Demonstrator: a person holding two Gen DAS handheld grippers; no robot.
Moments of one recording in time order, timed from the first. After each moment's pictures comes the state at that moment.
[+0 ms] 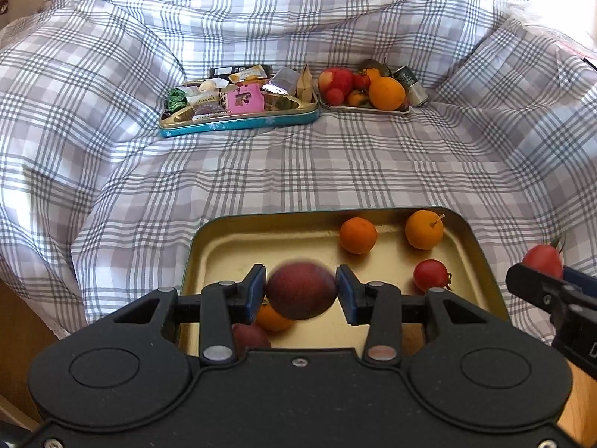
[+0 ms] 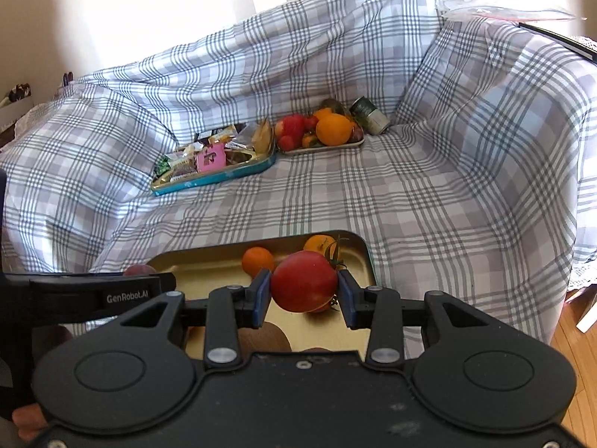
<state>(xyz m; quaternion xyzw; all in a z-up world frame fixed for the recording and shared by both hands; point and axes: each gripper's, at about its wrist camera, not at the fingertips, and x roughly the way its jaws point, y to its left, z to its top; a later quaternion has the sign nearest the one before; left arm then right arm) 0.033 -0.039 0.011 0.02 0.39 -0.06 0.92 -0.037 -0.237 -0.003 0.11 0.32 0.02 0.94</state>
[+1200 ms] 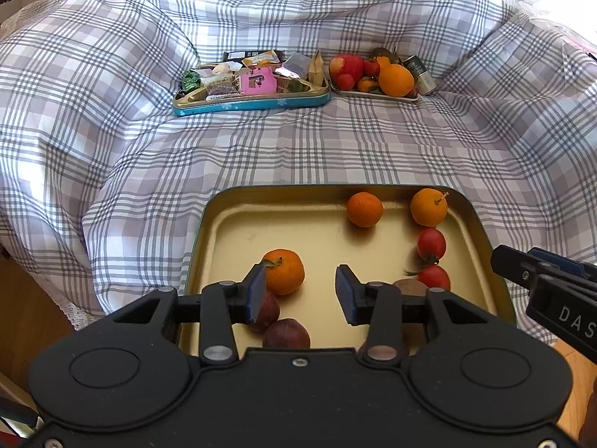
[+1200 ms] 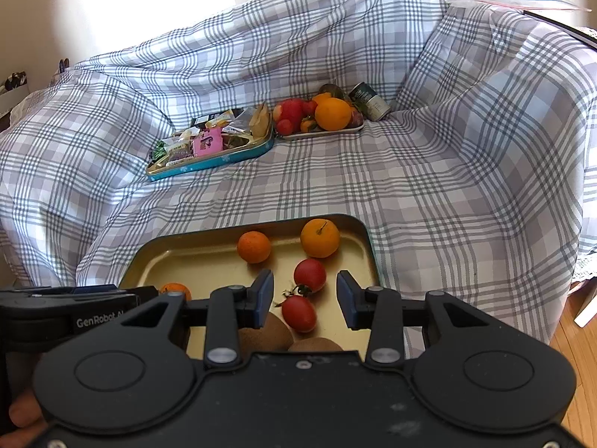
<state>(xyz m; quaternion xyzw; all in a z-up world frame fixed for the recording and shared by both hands) 0.014 -0.036 0.008 0.02 0.41 -0.04 0.91 -0.032 -0.234 -0.013 0.10 0.34 0.02 0.94</state>
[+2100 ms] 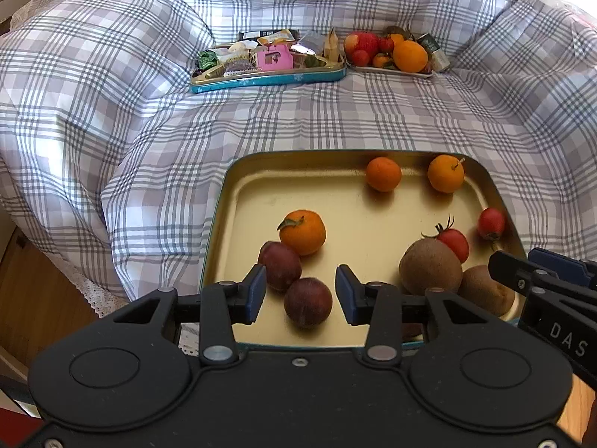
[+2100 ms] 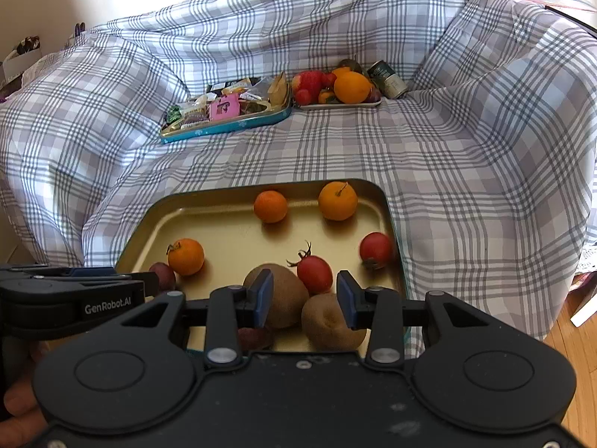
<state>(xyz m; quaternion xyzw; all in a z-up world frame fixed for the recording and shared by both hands) -0.002 -0.028 -0.003 0.04 0.43 -0.02 0.90 -0.045 -0.223 -0.024 0.07 0.37 0.05 0.92</state>
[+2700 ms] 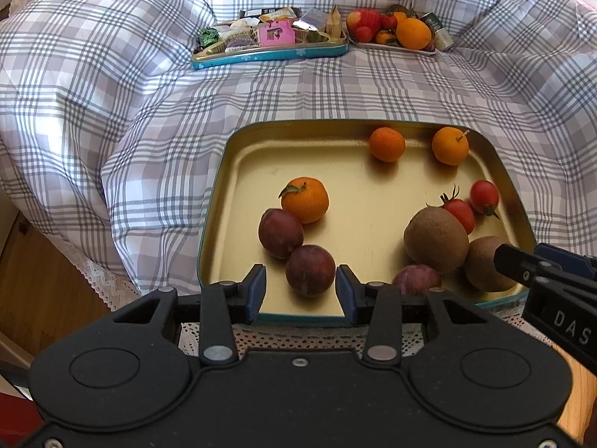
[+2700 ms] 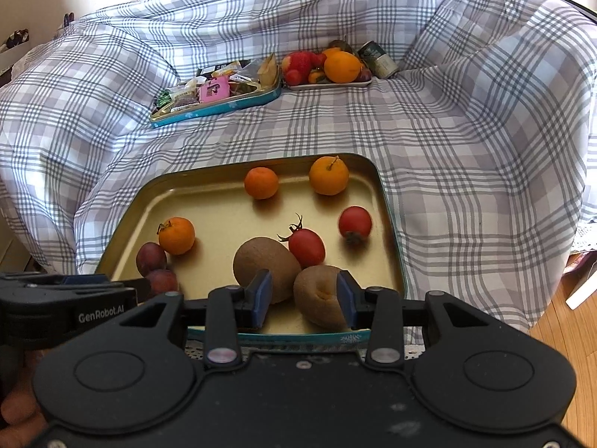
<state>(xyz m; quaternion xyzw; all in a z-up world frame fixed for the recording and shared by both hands) -0.011 -0.026 -0.015 0.04 0.46 -0.02 0.89 -0.051 -0.227 -0.035 0.07 0.39 0.03 0.92</state>
